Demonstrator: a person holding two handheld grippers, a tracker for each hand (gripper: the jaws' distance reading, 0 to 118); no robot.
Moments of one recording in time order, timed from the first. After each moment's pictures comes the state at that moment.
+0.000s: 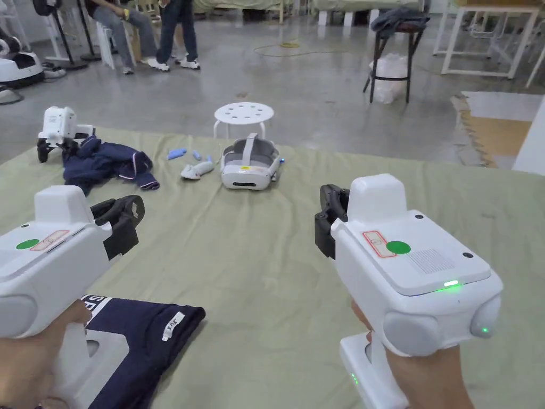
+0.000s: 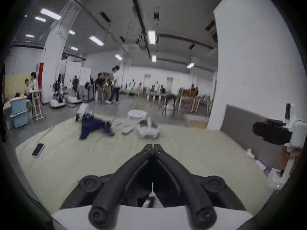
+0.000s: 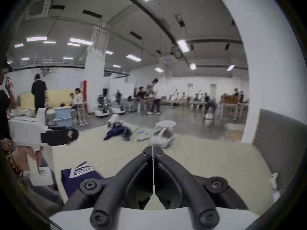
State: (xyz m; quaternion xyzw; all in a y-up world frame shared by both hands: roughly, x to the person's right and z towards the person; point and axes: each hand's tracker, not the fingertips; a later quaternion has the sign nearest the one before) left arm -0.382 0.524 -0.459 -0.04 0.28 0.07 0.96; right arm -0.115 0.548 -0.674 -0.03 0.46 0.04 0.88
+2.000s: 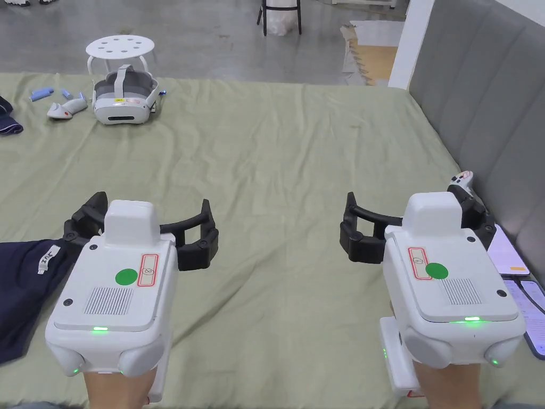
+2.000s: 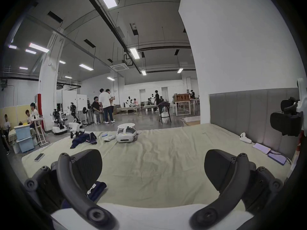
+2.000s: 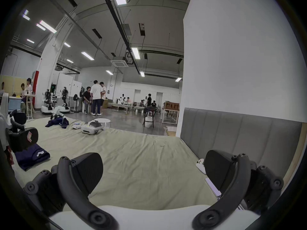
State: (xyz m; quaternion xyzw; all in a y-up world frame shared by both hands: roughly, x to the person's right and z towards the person) left arm -0.150 0.433 -0.535 -0.04 0.29 -0.03 0.95; right arm 0.105 0.449 -0.687 0.00 0.25 0.07 0.97
